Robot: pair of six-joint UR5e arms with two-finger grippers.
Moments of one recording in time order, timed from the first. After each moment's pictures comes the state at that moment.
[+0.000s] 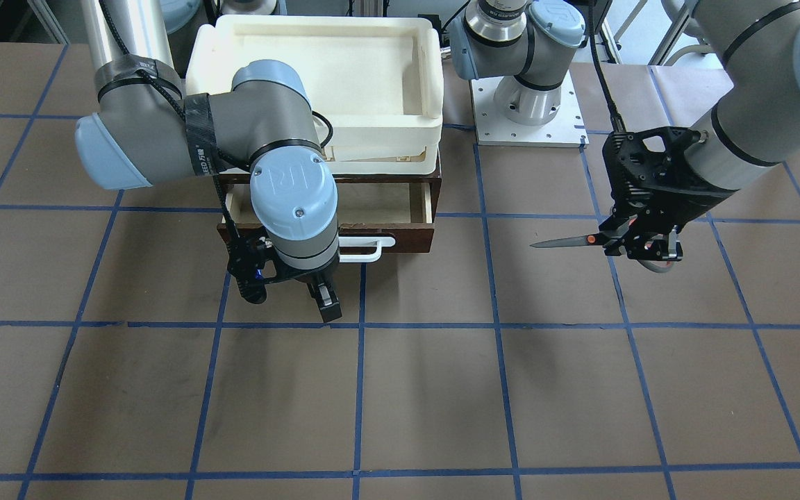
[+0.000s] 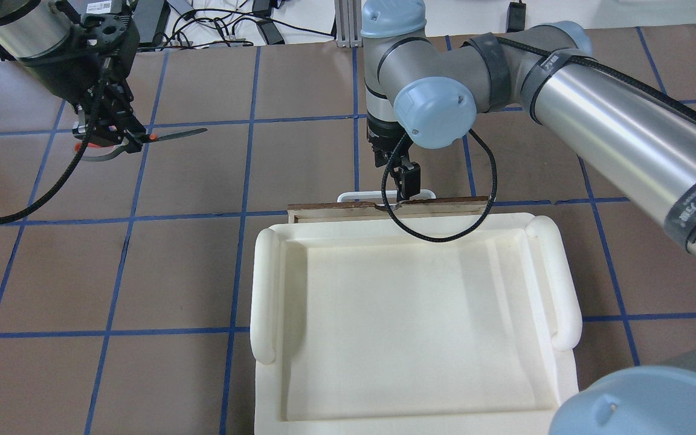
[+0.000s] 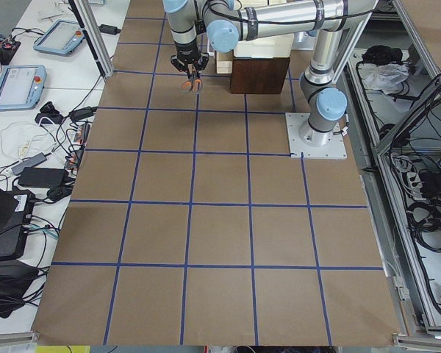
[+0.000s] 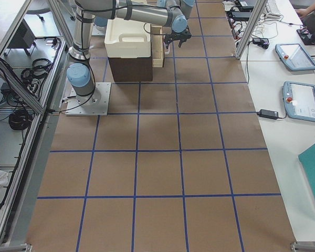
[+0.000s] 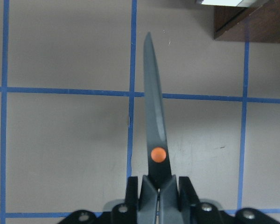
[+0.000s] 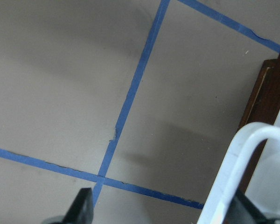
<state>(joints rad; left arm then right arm) -1.38 -1.72 -1.48 -1.63 1.48 1.70 1.86 -1.14 1.48 -1.75 -1.54 1.48</state>
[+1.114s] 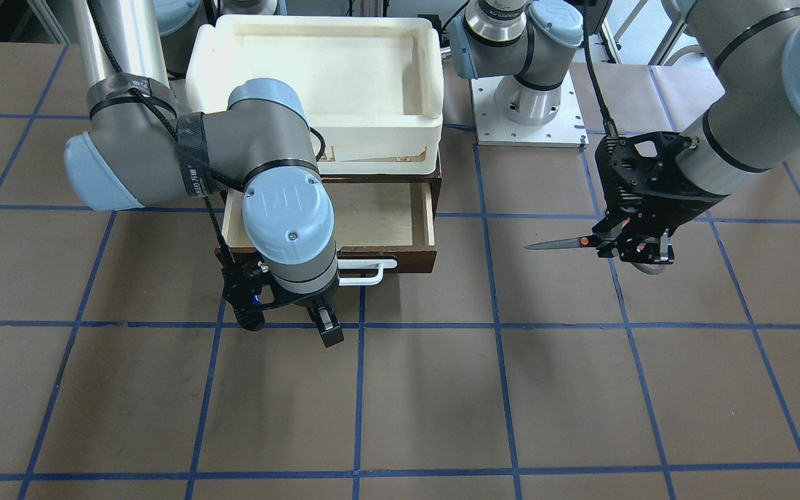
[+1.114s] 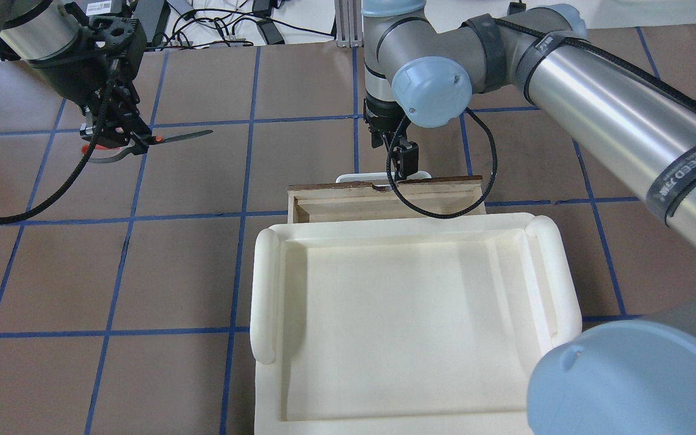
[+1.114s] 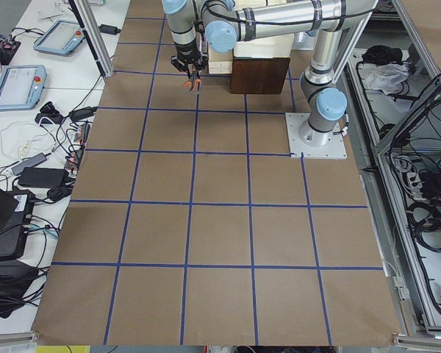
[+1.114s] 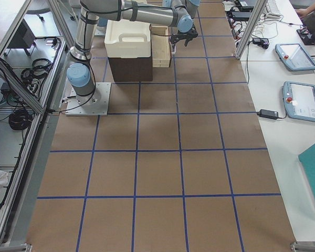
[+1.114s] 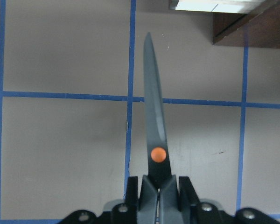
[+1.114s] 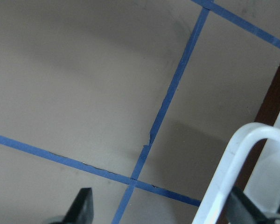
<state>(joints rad) -1.39 -1.73 -1.48 -1.63 1.48 1.70 1.85 -1.08 1.39 -1.75 -1.54 1.44</state>
